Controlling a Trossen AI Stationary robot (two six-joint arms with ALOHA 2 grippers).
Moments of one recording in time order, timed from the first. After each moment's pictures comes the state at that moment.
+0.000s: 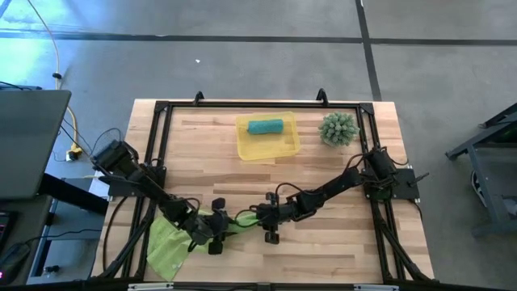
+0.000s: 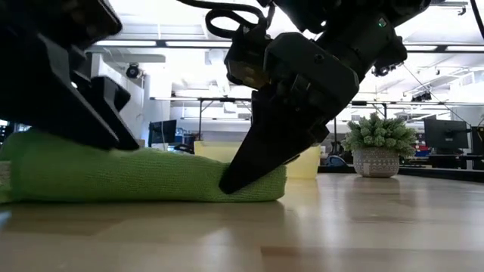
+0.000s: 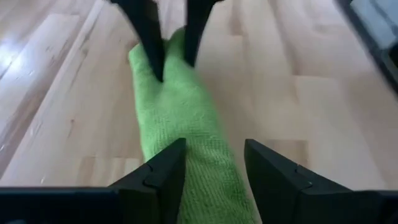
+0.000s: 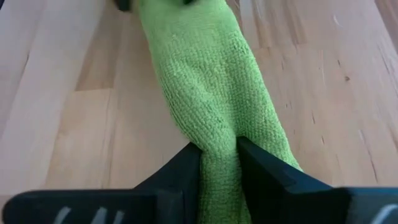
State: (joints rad) left arm -0.56 1.72 0.64 0.34 -0.51 -0.48; right arm 0.36 2.08 1.14 0.04 0.09 0.39
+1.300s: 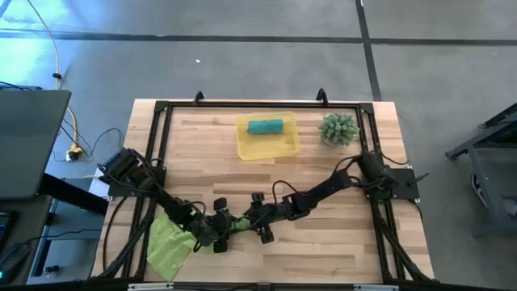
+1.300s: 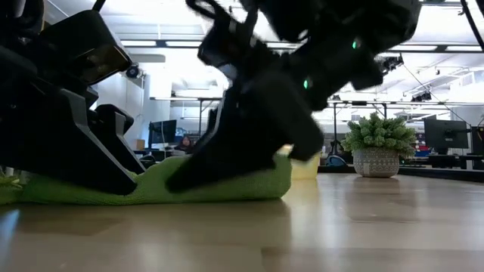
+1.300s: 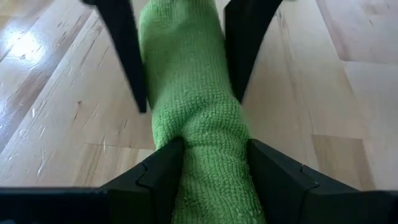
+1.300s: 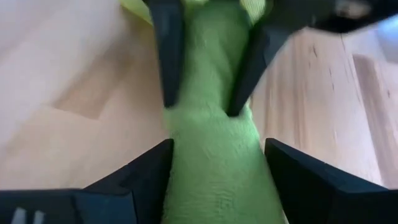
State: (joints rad) left arm -0.54 1.86 0.64 0.41 -0.55 -0.52; right arm 0.34 2.14 1.19 0.32 0.13 -0.05
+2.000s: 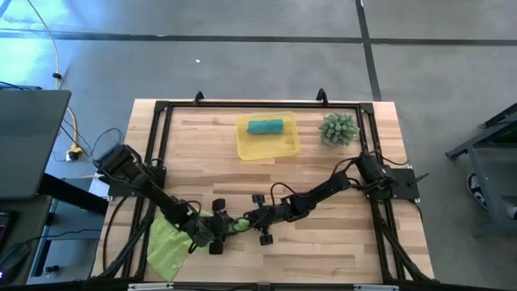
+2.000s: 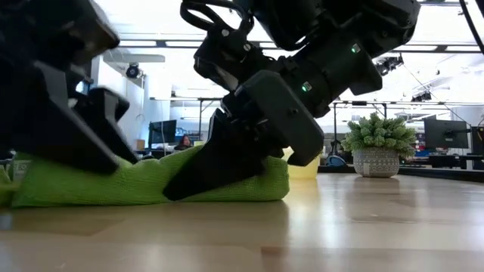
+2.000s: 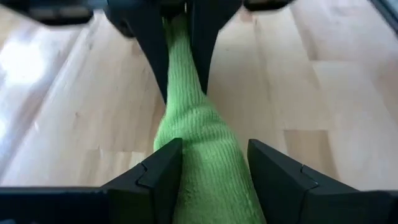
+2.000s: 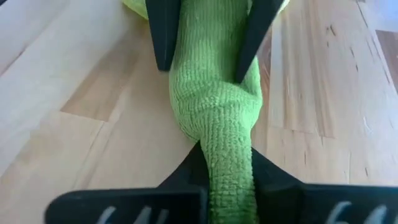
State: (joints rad) left arm -0.58 1.78 0.64 0.38 -0.55 -0.46; right arm 0.35 2.20 1.20 0.27 0.10 0.05
